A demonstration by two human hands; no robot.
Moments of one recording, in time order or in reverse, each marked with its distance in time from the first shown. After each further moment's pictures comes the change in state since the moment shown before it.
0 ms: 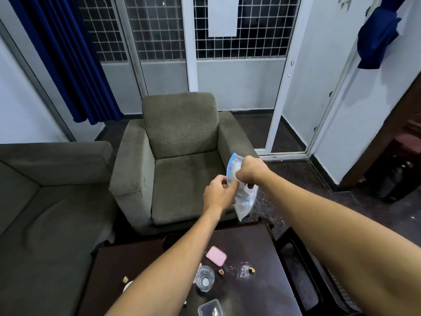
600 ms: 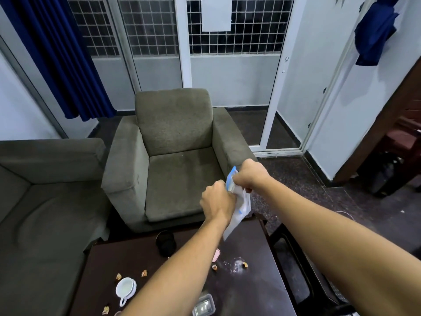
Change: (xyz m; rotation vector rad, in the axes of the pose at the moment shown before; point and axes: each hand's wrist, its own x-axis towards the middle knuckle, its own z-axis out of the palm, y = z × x) left_hand -0.008 -0.010 0.038 0.436 0.170 0.025; right_hand -0.007 0.028 0.014 0.145 0.009 0.036
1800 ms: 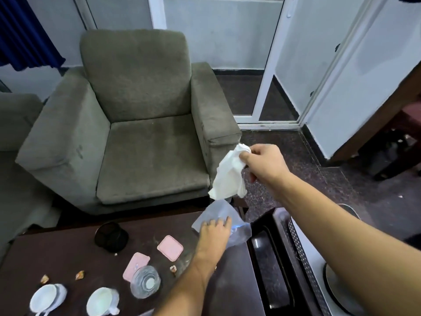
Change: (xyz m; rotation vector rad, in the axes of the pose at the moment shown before) left_hand 0.016 -0.078 0.298 0.778 -0.330 0.523; right_hand 0.141 0.170 0.045 0.630 0.143 -0.053
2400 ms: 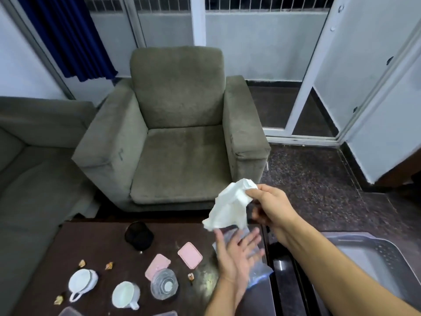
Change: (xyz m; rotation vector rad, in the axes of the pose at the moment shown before) left_hand -0.029 0.021 -0.065 -2.648 0.099 -0.791; right_hand -0.024 0.022 0.033 0.493 -0.332 0.248
